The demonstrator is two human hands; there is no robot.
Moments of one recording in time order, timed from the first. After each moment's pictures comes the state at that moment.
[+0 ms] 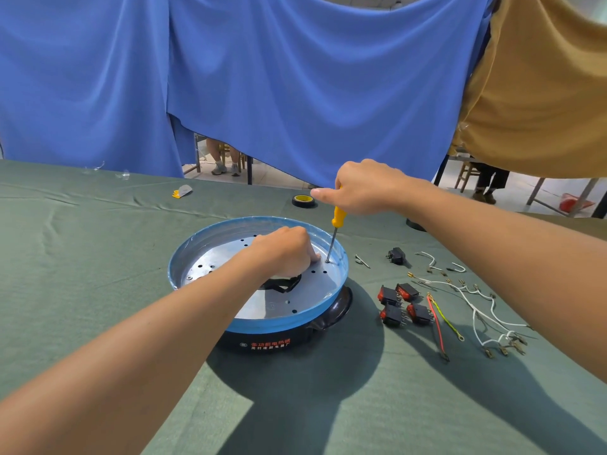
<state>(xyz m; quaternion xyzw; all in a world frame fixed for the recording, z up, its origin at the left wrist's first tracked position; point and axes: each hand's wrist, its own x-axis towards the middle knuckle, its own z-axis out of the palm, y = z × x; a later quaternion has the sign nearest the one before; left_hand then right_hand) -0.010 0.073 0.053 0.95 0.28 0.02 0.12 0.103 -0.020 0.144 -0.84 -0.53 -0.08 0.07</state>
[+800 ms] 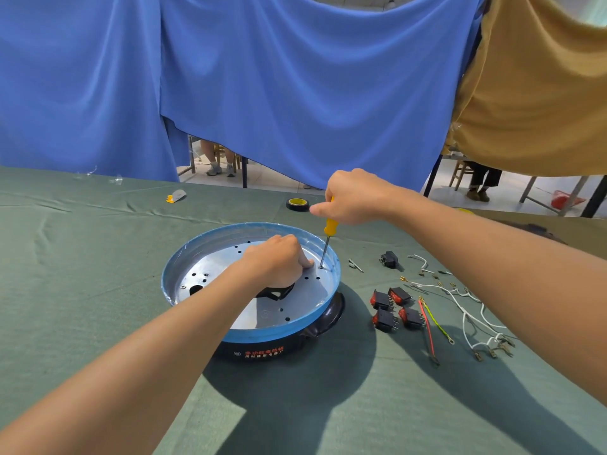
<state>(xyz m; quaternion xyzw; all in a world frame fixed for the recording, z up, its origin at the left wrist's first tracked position) -0.015 0.071 0.052 0.96 0.24 0.04 0.11 0.098 -0.023 0.146 -0.84 -0.53 -0.04 0.07</state>
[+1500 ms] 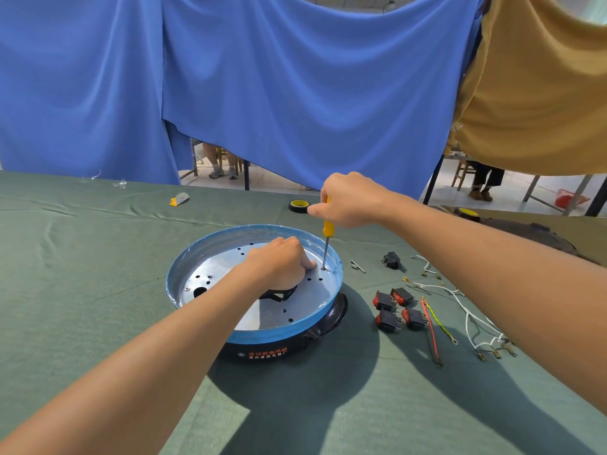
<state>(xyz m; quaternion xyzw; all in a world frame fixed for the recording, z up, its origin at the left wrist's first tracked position) -0.015 0.071 0.051 0.97 0.23 0.04 0.11 0.088 -0.020 0.142 -0.84 -0.53 -0.04 0.10</state>
